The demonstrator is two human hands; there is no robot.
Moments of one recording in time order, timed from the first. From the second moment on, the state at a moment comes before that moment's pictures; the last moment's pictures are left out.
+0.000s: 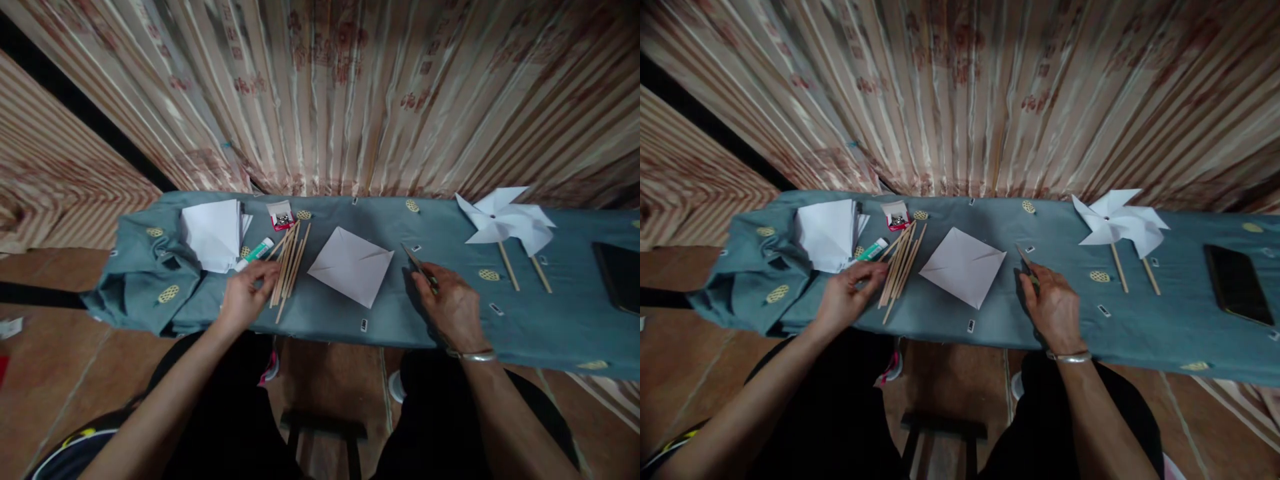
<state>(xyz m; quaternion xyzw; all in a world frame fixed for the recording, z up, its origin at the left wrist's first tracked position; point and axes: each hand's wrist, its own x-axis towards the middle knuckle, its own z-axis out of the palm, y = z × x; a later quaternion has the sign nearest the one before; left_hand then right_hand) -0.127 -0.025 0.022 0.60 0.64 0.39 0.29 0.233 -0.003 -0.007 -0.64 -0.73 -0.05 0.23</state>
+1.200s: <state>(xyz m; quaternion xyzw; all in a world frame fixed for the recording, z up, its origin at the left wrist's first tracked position) -0.014 -0.031 0.007 0.35 0.40 0.33 0.78 0.168 -0.024 0.000 -0.37 -0.33 0.74 0.45</state>
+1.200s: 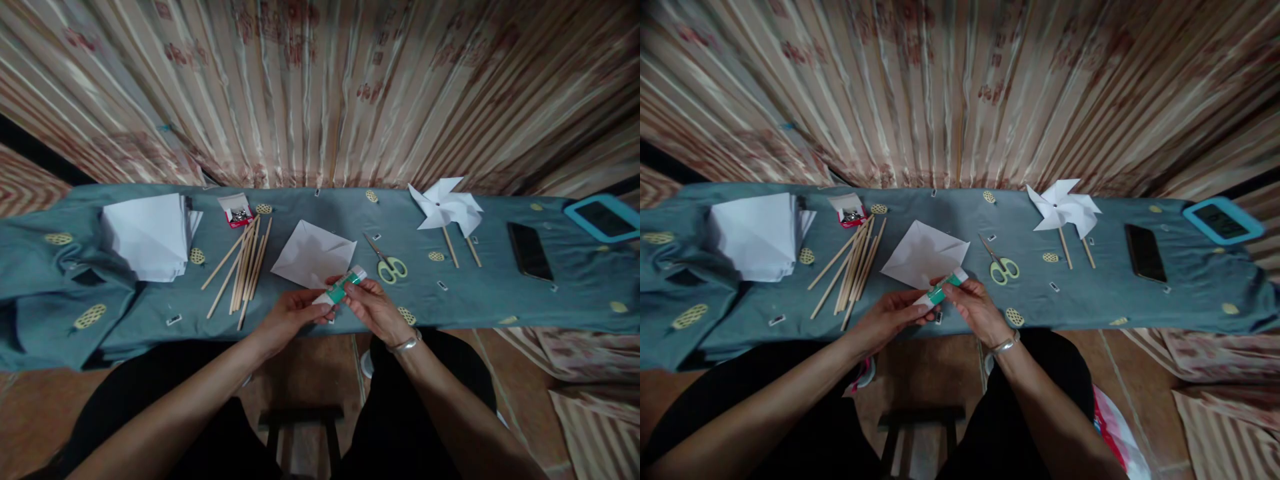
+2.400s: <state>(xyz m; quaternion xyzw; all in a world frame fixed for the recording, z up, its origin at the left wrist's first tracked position) -0.184 0.041 -0.008 0.69 0.69 0.19 0.09 0.166 0.011 -0.002 -0.37 -0.19 0.74 0.53</state>
